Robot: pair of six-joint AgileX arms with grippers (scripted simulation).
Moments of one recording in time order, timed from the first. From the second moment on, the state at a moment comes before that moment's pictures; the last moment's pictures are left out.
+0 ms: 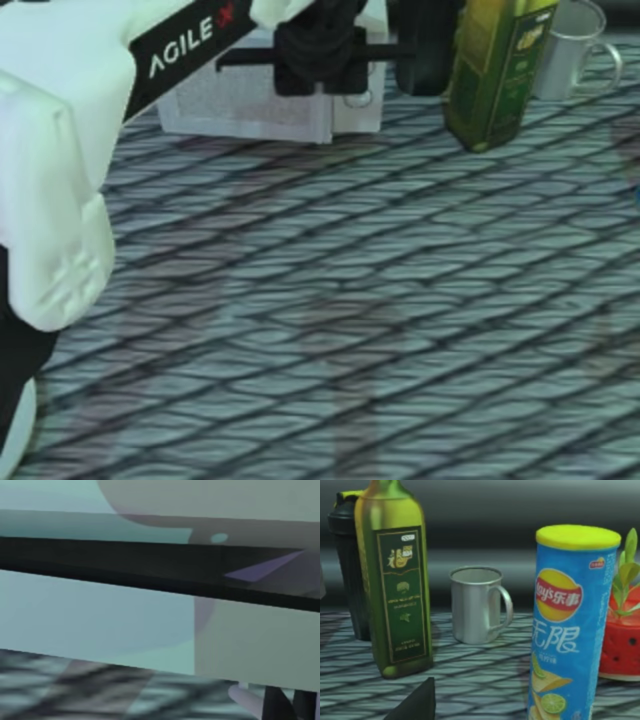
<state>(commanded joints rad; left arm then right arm) -0.59 2.36 2.26 -1.02 -0.29 -0.53 0.00 0.00 0.00 0.00 0.00 0.00</state>
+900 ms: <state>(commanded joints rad) -0.60 2.35 2.24 -1.01 -0.28 -0.53 0.00 0.00 0.00 0.00 0.00 0.00</state>
